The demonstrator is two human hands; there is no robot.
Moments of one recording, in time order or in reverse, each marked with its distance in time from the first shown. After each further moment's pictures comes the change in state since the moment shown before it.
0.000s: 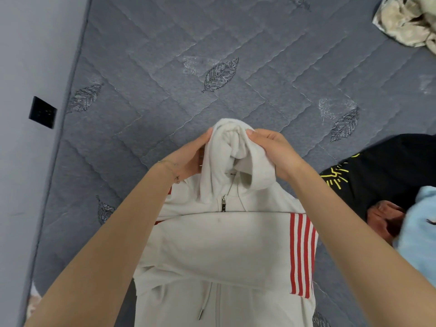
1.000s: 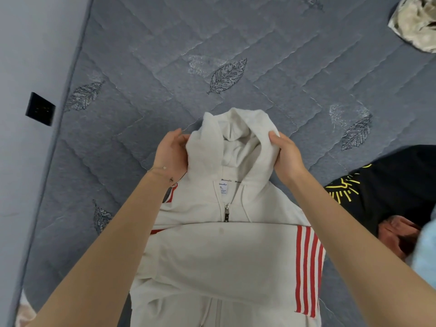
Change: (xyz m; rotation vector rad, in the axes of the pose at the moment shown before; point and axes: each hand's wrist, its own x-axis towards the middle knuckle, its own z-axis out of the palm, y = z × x) left_hand 0.005 0.001 -0.029 -0.505 0.272 0.182; right_hand 0.040 0.026 -0.014 0.249 0.154 -0.025
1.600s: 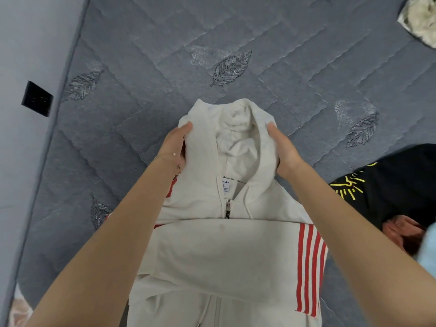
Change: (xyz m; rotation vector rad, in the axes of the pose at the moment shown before) left_hand 0.029 -0.007 -0.005 0.220 0.287 0.115; right_hand 0.024 0.014 0.000 -0.096 0.065 0.261
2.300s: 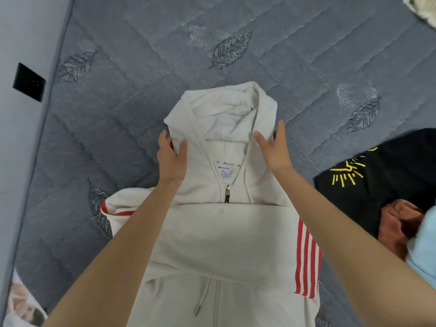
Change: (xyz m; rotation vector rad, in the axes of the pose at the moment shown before) left_hand -0.027 -0.071 -0.035 0.538 0.228 0.294; right_hand -0.013 0.048 0.003 -0.497 0.222 -0.286
